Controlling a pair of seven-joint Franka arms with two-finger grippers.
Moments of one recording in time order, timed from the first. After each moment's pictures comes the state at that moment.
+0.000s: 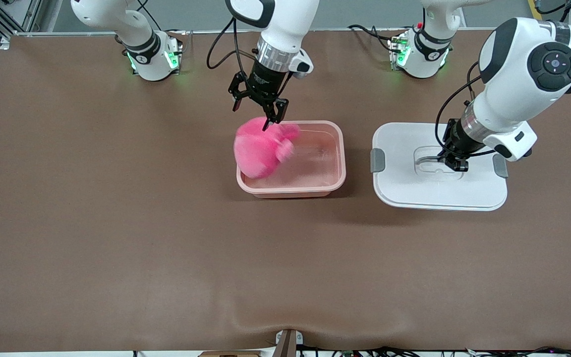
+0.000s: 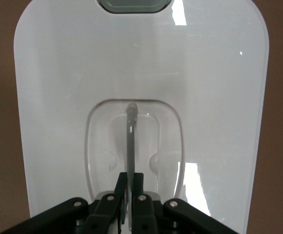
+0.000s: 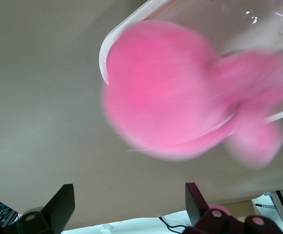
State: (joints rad) left arm 0.12 0.03 -0.39 -1.88 0.01 1.88 -1.78; right arm 1.01 0.27 -0.03 -1.62 -0.52 1.71 -1.48
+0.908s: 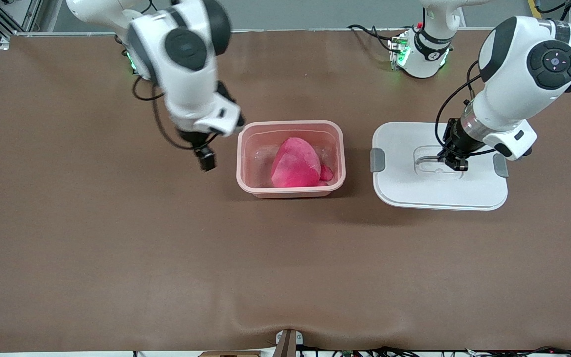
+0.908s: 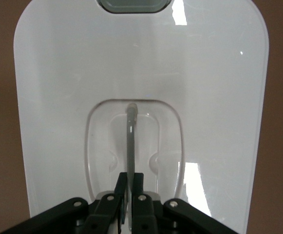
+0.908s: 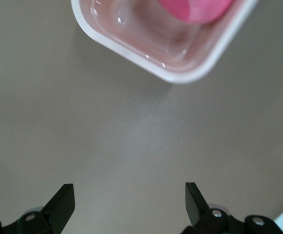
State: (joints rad) left arm 0.12 0.02 -0.40 -1.88 0.01 1.88 -1.78; right arm 0.58 0.24 -0.05 -1.56 -0.14 1.71 -1.47
